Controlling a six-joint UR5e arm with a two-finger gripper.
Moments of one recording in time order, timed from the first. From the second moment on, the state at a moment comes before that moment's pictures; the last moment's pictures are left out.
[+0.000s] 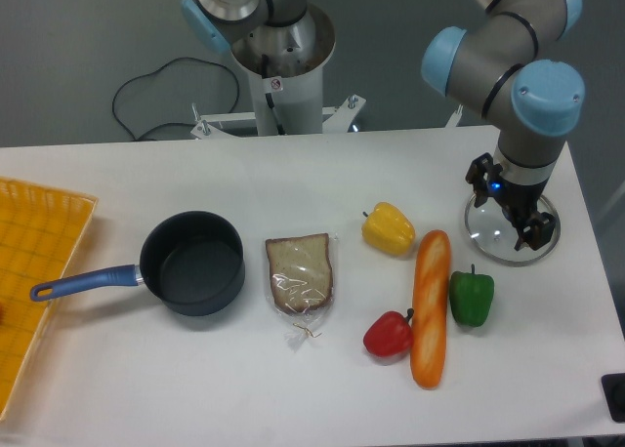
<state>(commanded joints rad) 2.78 -1.97 -1.52 -1.14 1.60 1.71</state>
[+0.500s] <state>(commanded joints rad) 2.72 -1.97 -1.54 -1.13 1.60 1.59</state>
